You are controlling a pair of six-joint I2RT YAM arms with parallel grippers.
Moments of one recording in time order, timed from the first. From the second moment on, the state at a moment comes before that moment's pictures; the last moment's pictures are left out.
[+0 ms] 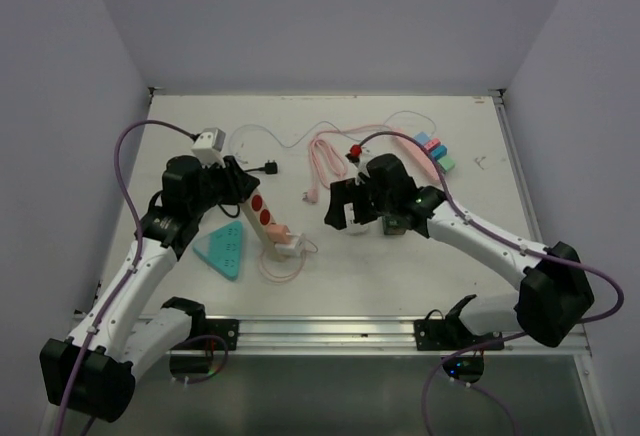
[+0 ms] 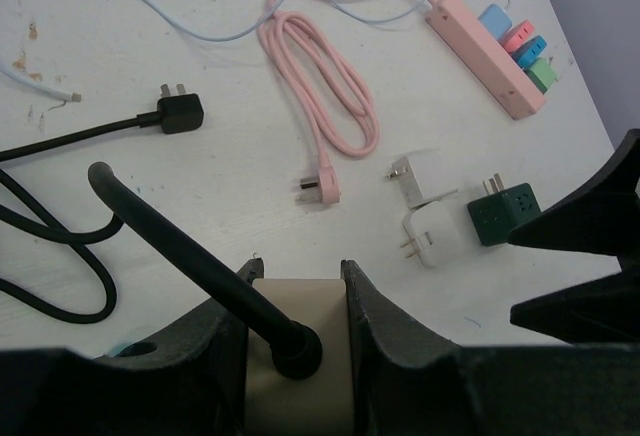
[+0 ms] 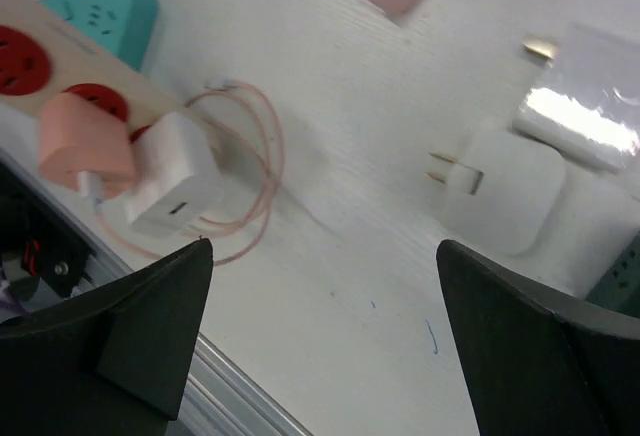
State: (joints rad) left arm -0.25 0.92 0.75 -0.23 0.24 -0.39; right arm 0.66 1.34 0.91 -0.33 -0.18 0.43
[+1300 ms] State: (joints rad) left arm -0.25 0.92 0.75 -0.26 0.25 -0.45; right arm 1.04 1.72 1.24 -0.29 -0.17 0.18
